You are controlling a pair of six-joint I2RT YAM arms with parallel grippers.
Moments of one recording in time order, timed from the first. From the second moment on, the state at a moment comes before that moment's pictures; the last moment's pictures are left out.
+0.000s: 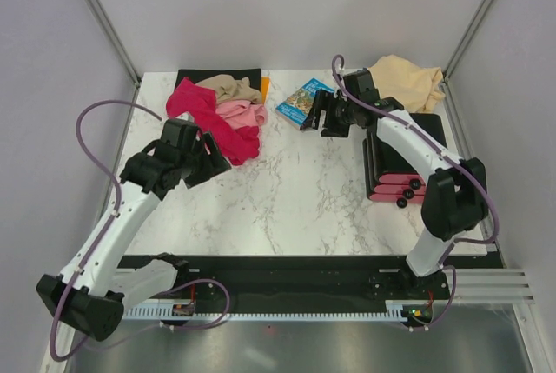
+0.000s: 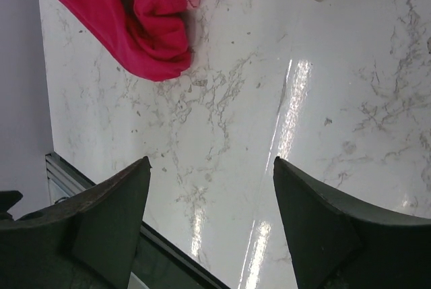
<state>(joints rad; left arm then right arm) -0.39 1.08 1.14 -0.92 -0.05 -0.74 0.37 1.70 1.44 -0.50 -0.37 0.56</state>
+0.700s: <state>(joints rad) -0.13 1.50 1.41 -0.90 -0.13 -0.78 0.60 1.77 1.48 -0.59 -0.44 0.54</state>
